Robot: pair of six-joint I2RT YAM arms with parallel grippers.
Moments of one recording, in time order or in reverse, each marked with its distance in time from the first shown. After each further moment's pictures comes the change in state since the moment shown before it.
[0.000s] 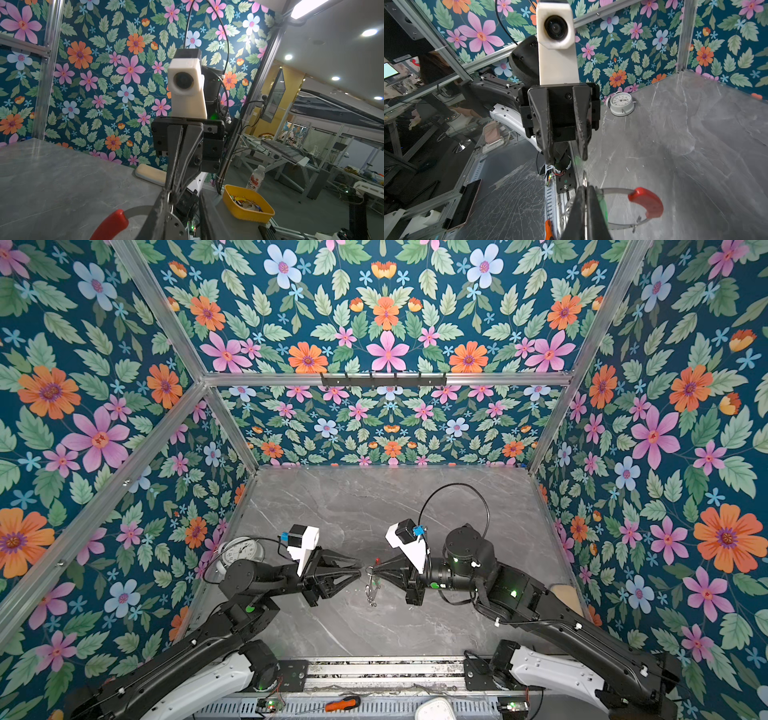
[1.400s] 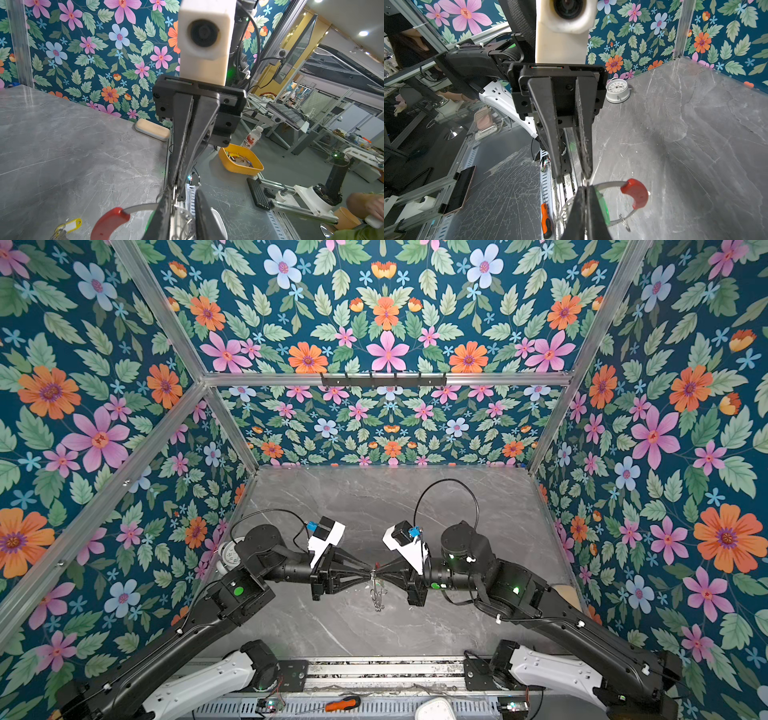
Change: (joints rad) left arm 0.006 0.092 0.267 -0.574 0.153 0.256; right arm 0.000 0.024 0.055 -0.114 0.024 -0.047
